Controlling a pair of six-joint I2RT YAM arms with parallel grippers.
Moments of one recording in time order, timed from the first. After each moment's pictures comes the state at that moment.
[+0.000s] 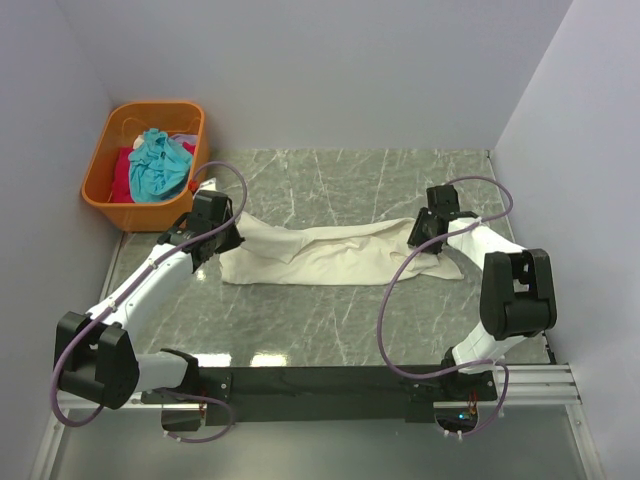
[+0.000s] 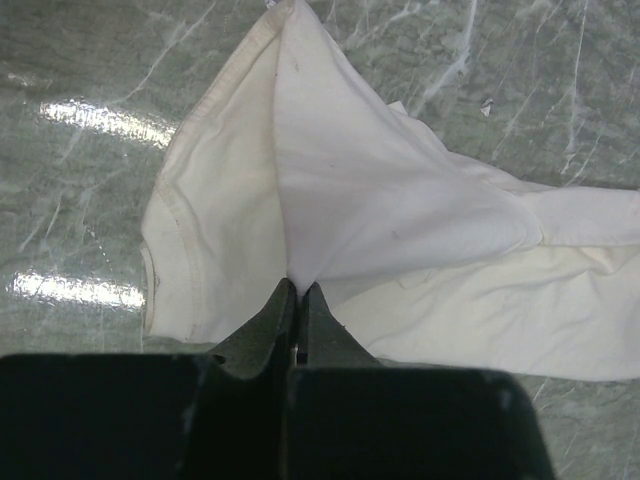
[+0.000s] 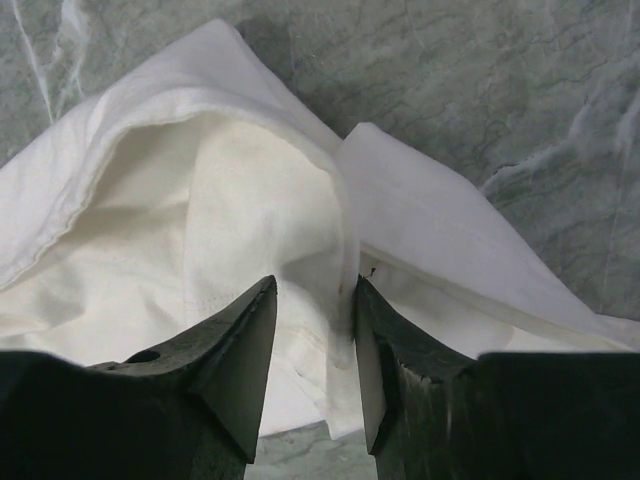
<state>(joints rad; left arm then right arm) -0.31 1.26 0.92 -0.43 -0.15 -0.61 0.08 1.62 0.98 -0.40 0.04 0.47</state>
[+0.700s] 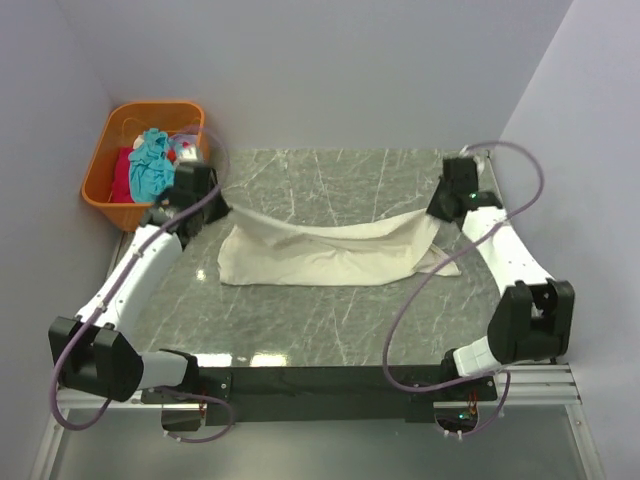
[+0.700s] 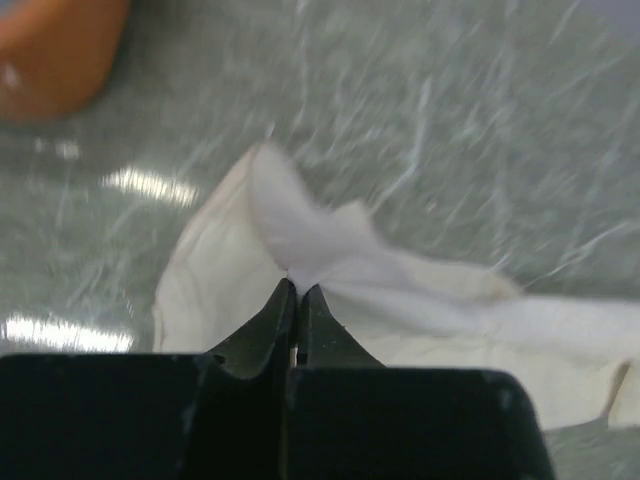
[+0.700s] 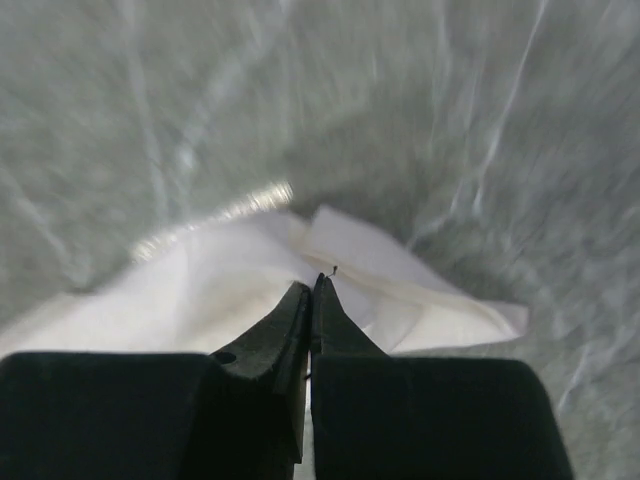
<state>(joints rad) -0.25 1.28 1.10 -0.52 -0.18 -0.61 0.08 1.48 1.14 -0.55 0.19 0.45</state>
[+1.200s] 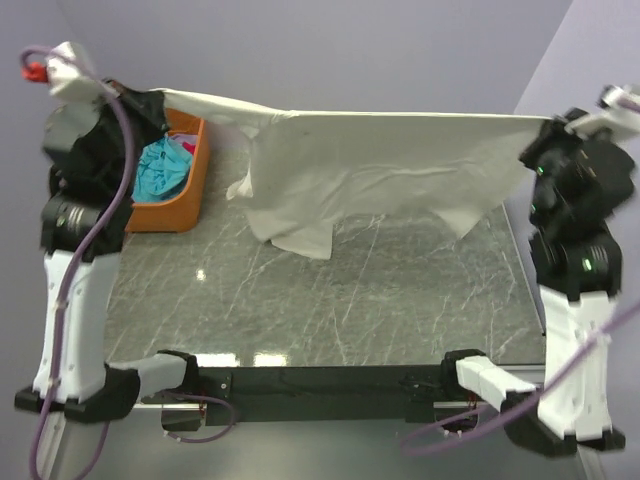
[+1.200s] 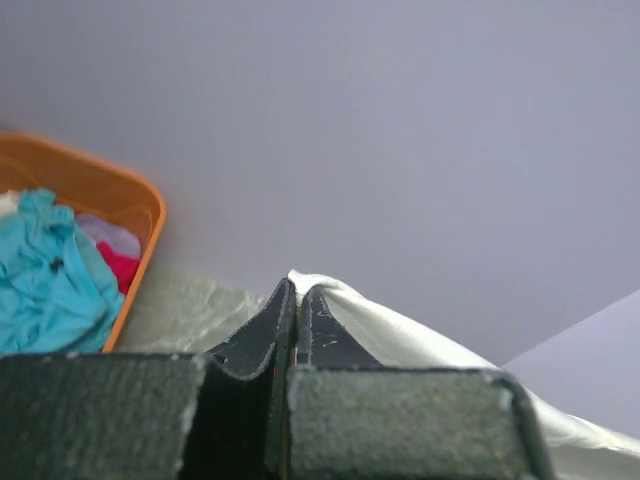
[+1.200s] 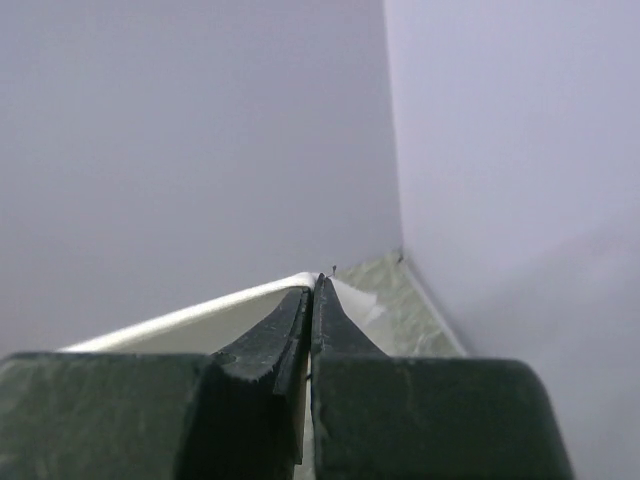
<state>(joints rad) -0.20 1.23 1.88 -0.56 -0.25 -0.50 0.08 1.08 1.76 -0.57 0.45 0.14</state>
